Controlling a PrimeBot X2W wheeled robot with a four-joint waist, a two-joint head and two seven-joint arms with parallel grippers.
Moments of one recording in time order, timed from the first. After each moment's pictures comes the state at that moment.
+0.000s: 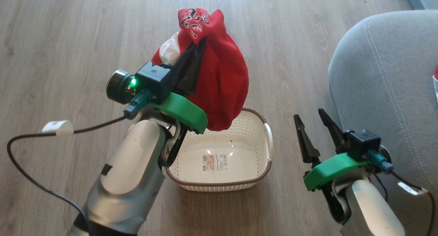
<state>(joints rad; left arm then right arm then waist) -0.59 0.04 -0.48 0.32 -0.32 0.05 -0.25 -0.22 -0.06 0.15 0.39 0.22 0.13 -0.26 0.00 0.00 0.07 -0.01</state>
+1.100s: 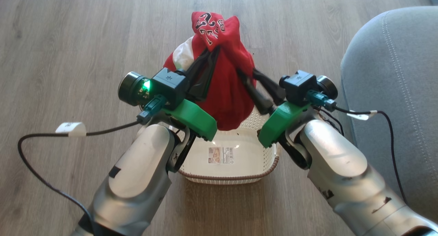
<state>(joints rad) -0.59 0.05 -0.55 0.31 -0.32 0.05 -0.25 -0.66 -0.09 0.60 0.59 0.37 0.13 -0.26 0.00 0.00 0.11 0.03</state>
